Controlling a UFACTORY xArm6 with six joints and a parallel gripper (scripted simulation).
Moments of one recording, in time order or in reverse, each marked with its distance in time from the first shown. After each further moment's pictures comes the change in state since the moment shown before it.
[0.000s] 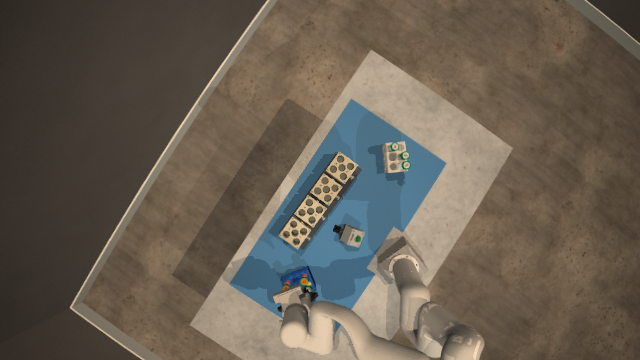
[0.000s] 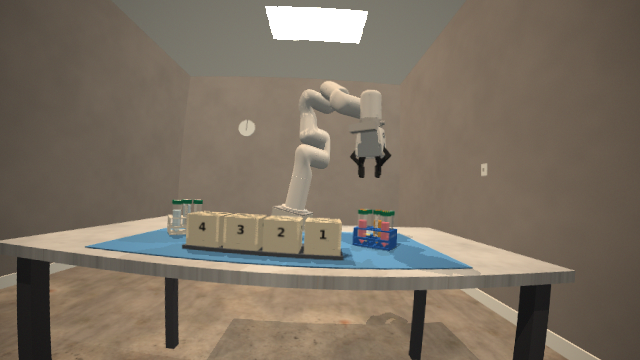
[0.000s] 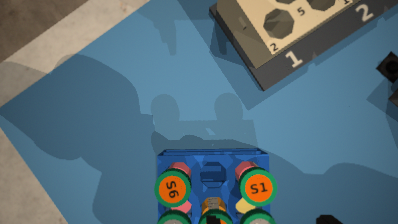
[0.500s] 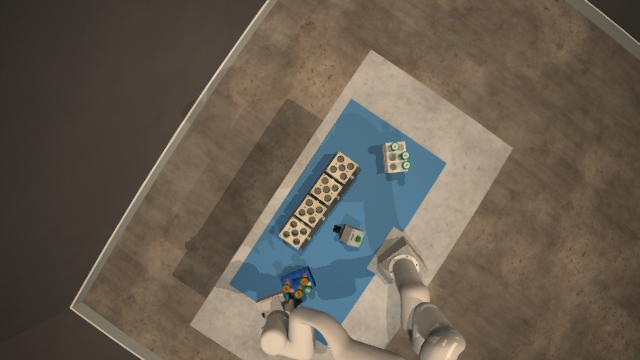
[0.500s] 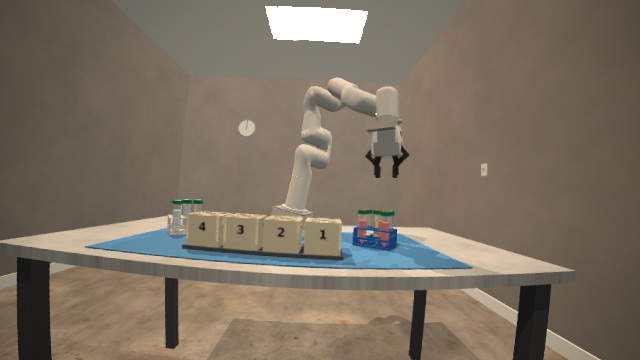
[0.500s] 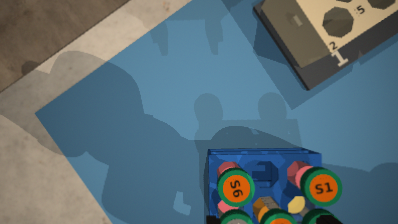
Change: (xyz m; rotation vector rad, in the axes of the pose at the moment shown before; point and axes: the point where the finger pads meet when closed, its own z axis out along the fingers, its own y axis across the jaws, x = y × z) arm 0.000 -0.059 0.000 0.000 0.000 0.000
